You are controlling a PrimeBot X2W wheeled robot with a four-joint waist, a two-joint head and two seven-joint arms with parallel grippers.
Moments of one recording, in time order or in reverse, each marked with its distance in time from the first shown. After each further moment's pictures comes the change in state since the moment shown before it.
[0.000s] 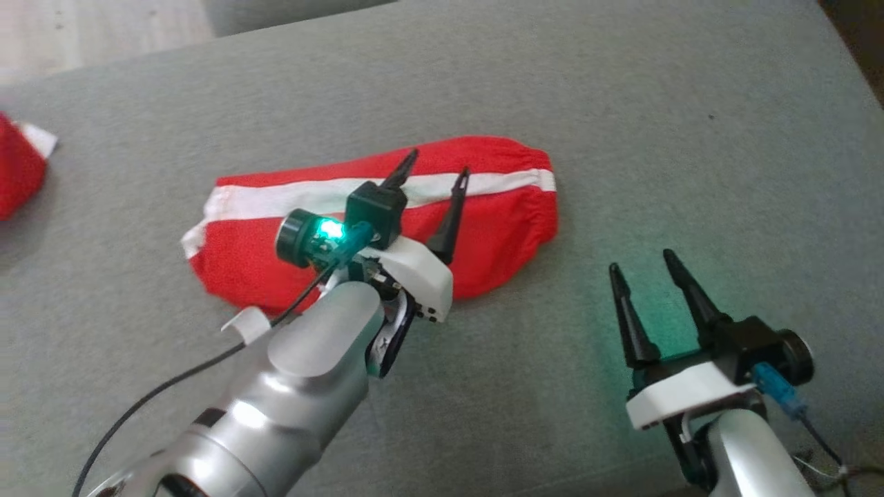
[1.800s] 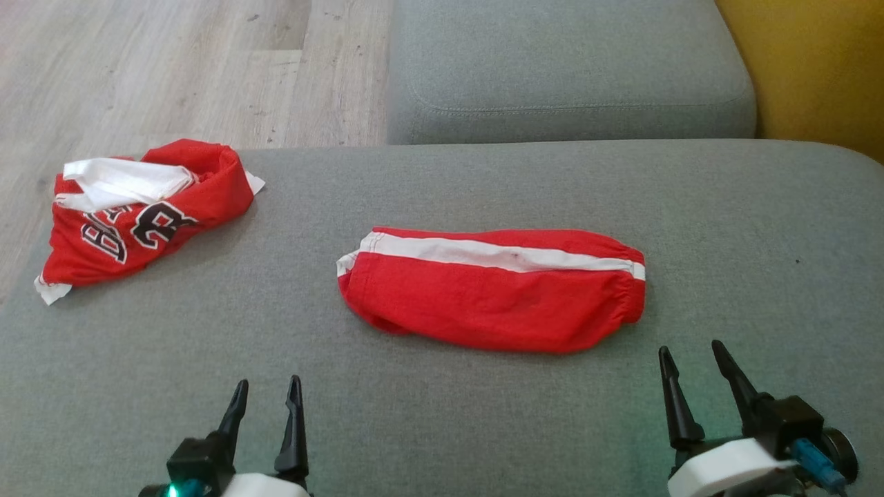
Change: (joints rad) left arm 0.786 0.307 0.351 -0.531 0.023 0.180 -0.072; right arm 0.213 0.002 -0.124 -0.042 0.014 0.000 0.047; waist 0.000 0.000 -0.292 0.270
